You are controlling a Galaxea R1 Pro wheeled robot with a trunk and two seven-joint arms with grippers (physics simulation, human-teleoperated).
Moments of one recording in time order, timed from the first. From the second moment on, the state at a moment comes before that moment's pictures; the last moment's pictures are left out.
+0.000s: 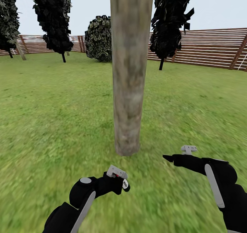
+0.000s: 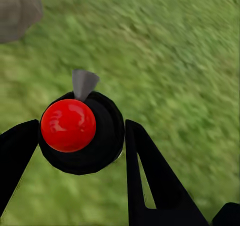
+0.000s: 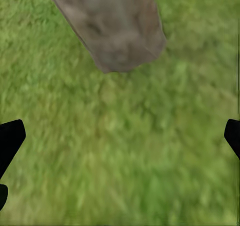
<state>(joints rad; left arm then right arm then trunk) -0.30 -0.02 -0.42 -1.59 0.12 0.89 -0.25 -0.41 -0.18 -0.15 -1.61 -0.14 1.04 0.46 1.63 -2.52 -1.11</state>
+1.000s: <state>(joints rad) -0.30 0.03 -0.59 -1.55 -0.09 0.73 -0.58 -0.40 -0.23 -0.11 -1.61 -0.14 1.04 0.61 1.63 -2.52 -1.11</state>
